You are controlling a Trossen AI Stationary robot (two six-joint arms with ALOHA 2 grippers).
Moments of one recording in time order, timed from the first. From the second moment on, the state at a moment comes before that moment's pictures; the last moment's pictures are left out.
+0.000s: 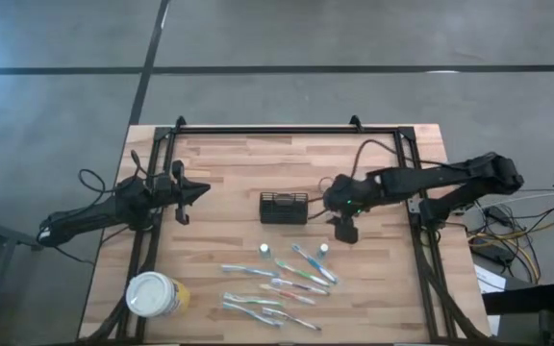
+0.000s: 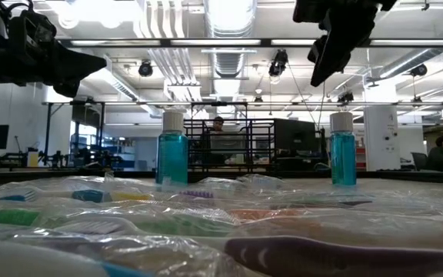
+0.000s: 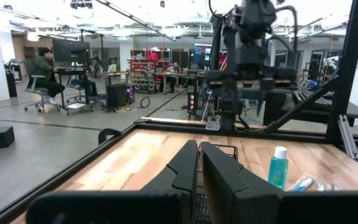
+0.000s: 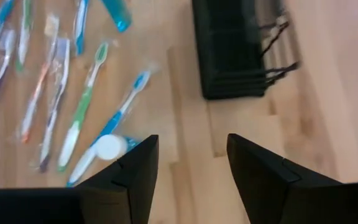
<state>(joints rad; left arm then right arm) 0.25 0.02 0.01 0.11 0.06 -0.03 0.09 1.37 1.11 -0.80 0.00 0.25</state>
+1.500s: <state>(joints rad) 0.25 0.02 0.01 0.11 0.06 -0.05 0.27 1.72 1.30 -0.94 0.00 0.50</state>
